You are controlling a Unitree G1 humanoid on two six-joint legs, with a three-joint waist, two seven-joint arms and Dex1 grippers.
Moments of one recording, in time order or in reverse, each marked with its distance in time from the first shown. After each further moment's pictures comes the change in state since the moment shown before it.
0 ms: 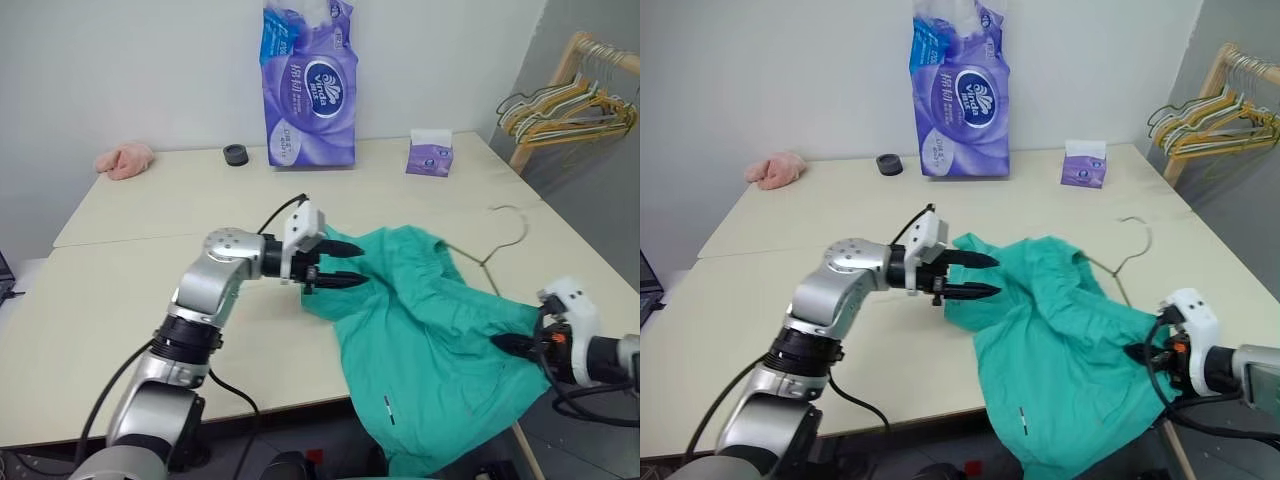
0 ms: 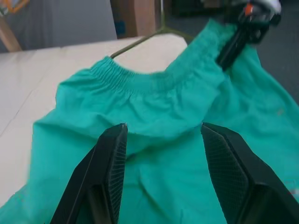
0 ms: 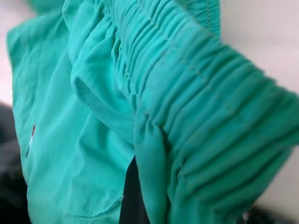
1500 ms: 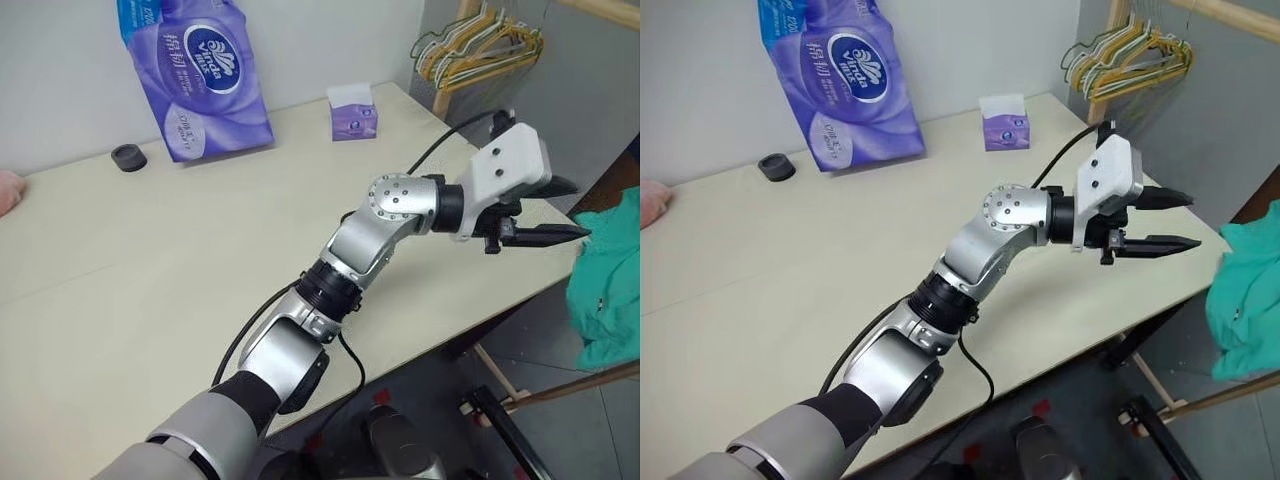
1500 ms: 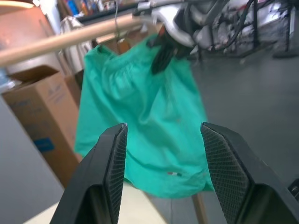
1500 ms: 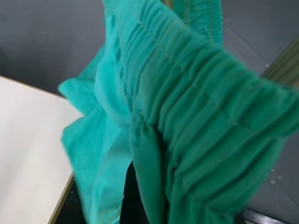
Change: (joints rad) left arm -0.492 -0.516 -0.129 0.382 0.077 -0.269 0.228; right arm -0.244 -0.855 -0.030 1.266 0.817 -0.374 -1.081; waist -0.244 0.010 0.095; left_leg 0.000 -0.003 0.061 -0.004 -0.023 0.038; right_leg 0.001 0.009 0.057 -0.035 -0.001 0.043
